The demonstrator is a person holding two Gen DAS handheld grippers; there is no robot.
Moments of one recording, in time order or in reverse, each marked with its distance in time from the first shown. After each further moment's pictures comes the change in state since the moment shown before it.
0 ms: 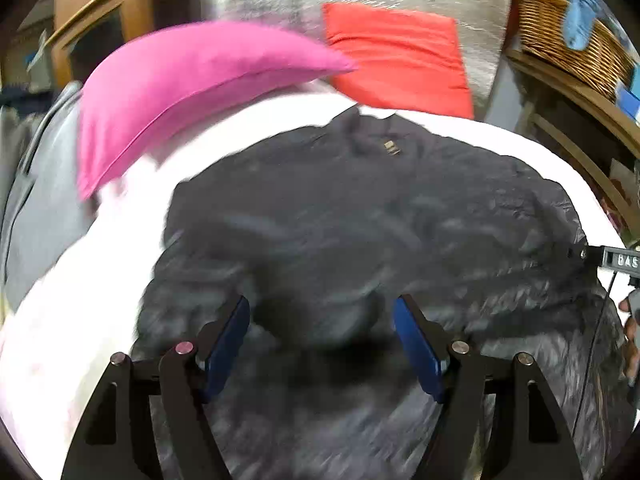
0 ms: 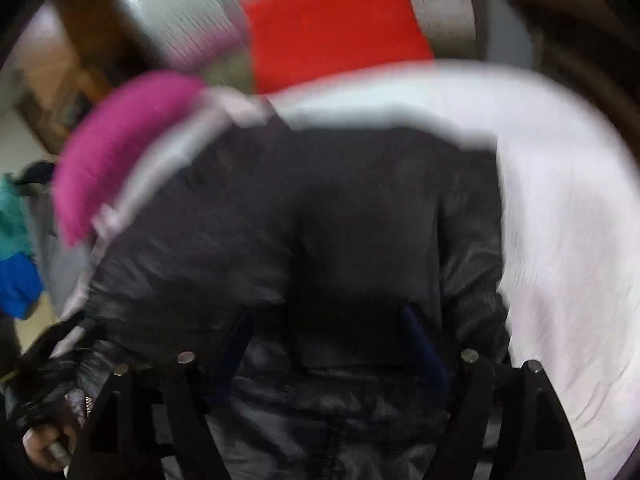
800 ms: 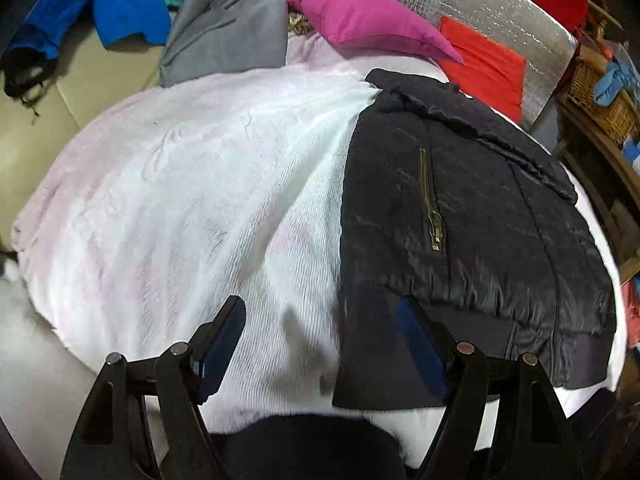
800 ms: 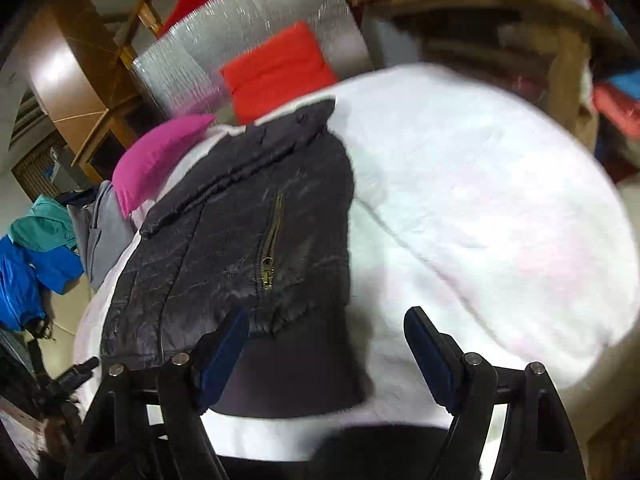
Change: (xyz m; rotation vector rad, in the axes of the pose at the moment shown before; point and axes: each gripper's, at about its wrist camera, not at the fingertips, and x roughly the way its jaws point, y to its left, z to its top) left arm -0.183 0.135 -0.257 -0.302 0.055 0.062; right arm -0.260 -0.049 -0.314 0.182 -0.245 -0.037
